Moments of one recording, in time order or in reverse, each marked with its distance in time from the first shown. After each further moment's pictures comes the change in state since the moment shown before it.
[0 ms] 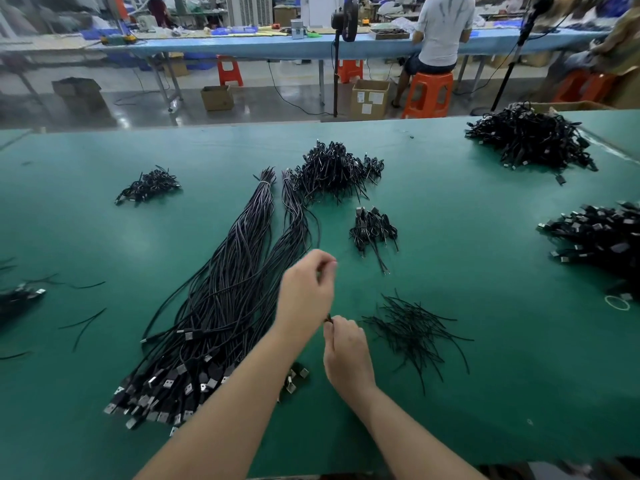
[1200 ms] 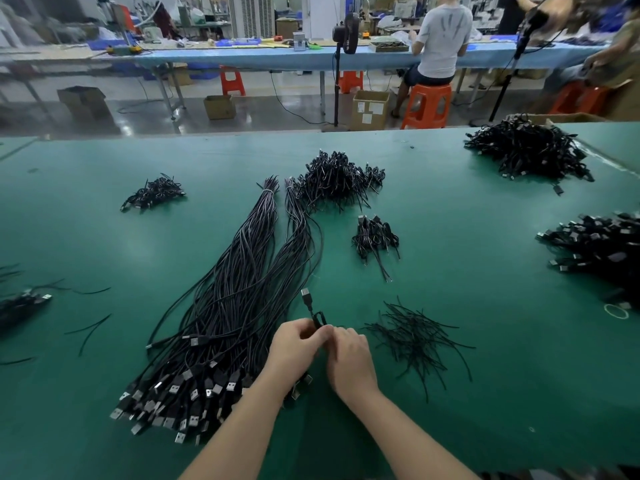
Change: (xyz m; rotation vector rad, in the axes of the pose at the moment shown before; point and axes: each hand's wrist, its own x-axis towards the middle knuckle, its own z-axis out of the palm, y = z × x) left_hand -0.053 -0.059 0.001 -0.135 -0.272 -0.450; right_hand 0.000 -0.001 -0.006 -0.079 -0.091 -0.110
